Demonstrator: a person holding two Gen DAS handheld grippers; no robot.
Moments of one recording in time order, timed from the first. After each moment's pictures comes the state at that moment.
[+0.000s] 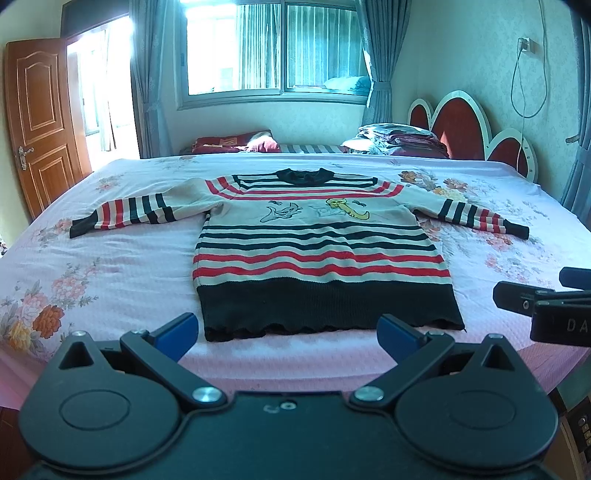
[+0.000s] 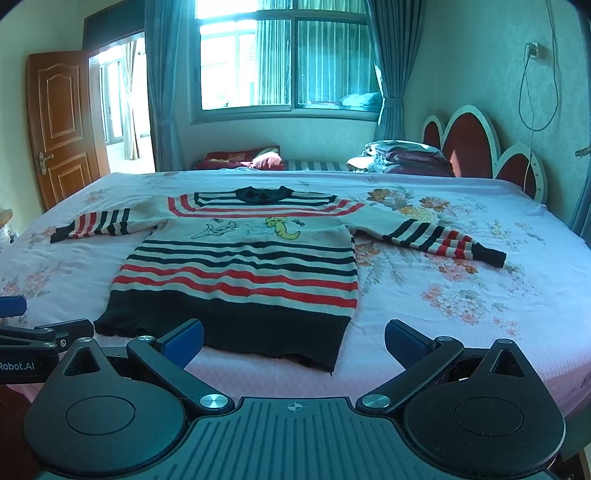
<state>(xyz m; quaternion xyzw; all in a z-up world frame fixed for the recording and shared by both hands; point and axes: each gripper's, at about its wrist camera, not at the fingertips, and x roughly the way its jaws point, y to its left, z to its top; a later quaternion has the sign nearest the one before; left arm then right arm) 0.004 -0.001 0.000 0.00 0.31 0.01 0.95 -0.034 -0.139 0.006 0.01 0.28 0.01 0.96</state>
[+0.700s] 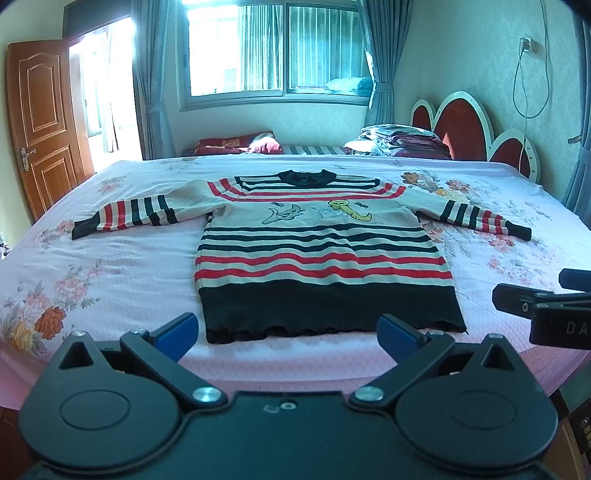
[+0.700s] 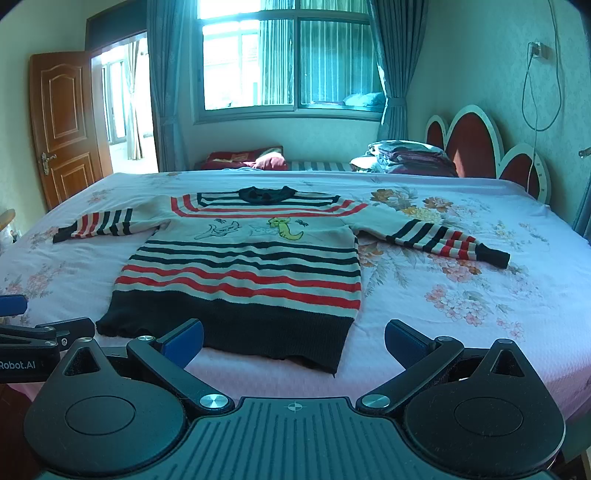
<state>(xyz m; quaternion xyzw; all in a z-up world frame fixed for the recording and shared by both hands) 0.000 -0.005 0.004 0.00 0.31 0.02 0.95 -0.033 -0.137 0.005 0.01 0.28 0.01 0.96</state>
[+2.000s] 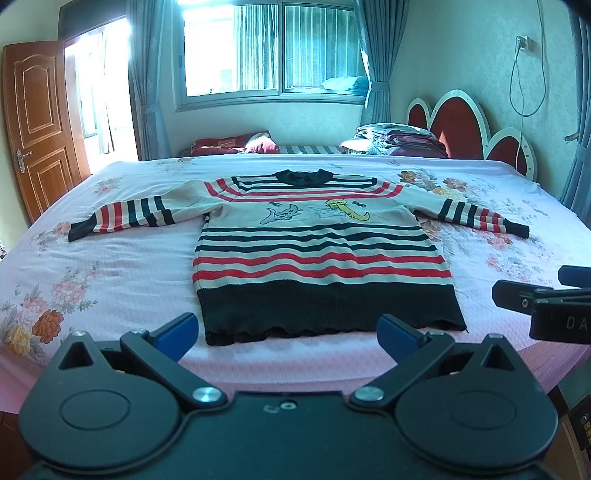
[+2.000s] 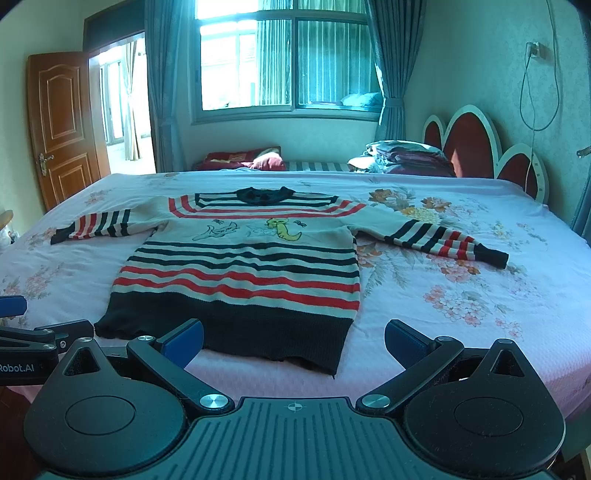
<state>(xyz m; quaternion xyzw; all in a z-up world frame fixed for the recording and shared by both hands) 0.001 -0.007 0.004 0.01 0.31 0.01 0.95 -0.032 -0.136 0.006 0.01 0.28 0.01 0.96</state>
